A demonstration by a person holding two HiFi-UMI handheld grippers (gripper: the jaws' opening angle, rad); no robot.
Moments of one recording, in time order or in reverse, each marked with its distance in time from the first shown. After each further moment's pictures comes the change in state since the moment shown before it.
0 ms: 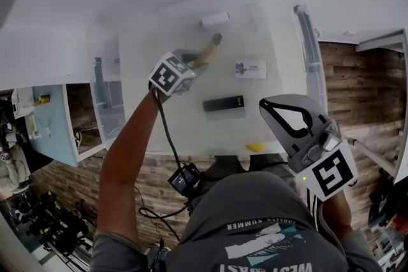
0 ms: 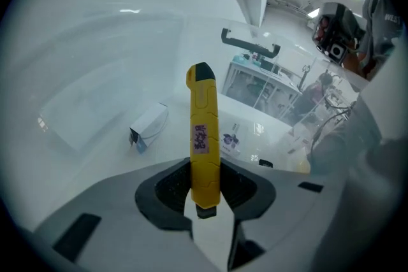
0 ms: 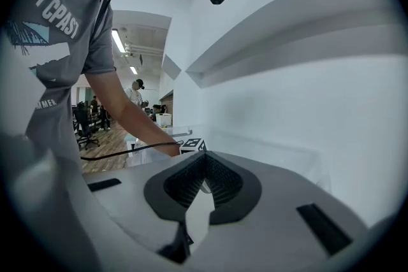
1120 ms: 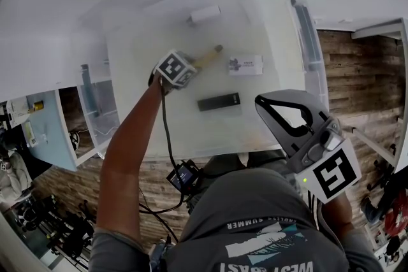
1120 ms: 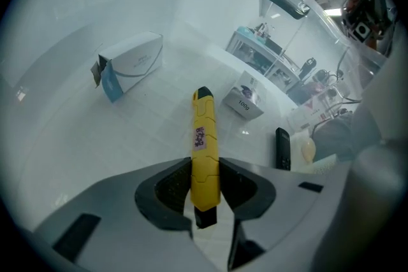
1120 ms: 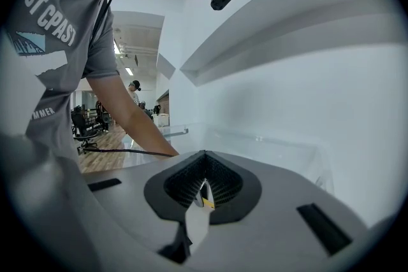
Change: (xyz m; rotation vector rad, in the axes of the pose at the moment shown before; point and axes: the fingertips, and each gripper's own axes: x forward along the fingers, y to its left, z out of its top) left arm 0.081 0.013 -0.081 -0.069 0.271 -0.124; right arm 0.013 -0.014 -0.004 0.025 0.010 -0.006
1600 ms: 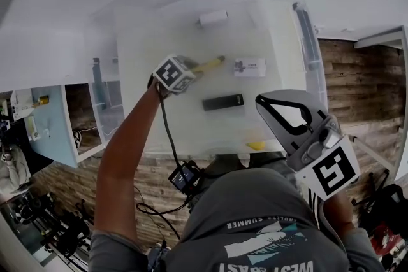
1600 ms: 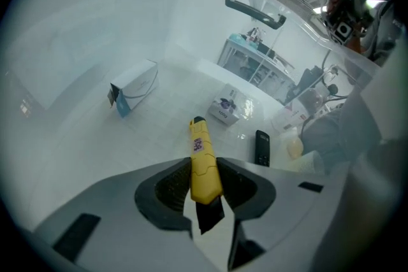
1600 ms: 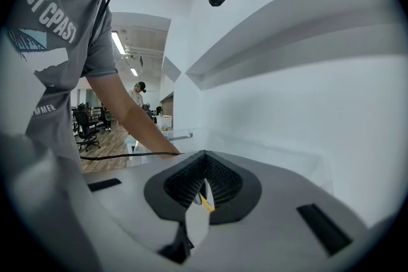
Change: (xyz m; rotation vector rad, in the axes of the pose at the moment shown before) left arm -0.045 -0.022 0.001 0.044 -0.062 0.011; right arm -0.008 0.014 0.015 -0.024 -0.029 0.016
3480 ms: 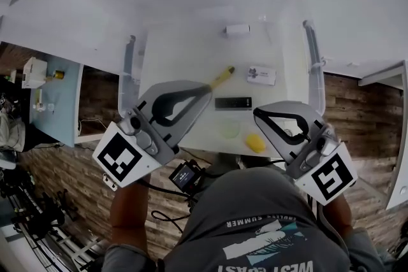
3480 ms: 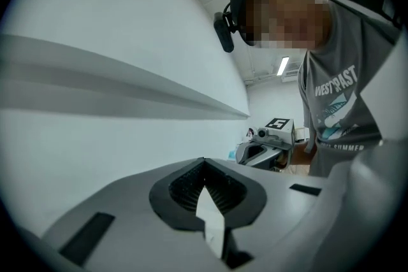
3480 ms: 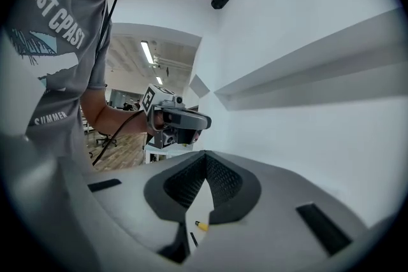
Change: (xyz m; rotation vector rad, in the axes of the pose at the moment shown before) left arm -0.360 -0.250 0.121 0.188 -1.114 0.296; right arm -0.035 0.088 0.054 -0.154 -0.135 0.158
